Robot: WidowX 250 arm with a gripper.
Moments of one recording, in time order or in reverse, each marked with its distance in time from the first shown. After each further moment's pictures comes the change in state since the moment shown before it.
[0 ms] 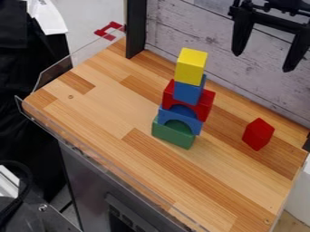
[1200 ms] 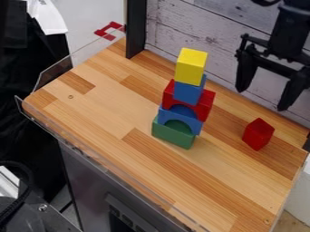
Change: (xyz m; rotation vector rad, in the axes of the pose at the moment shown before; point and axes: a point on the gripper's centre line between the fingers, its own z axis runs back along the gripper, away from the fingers) arm 0.023 -0.014 -0.060 -0.007 0.058 -0.220
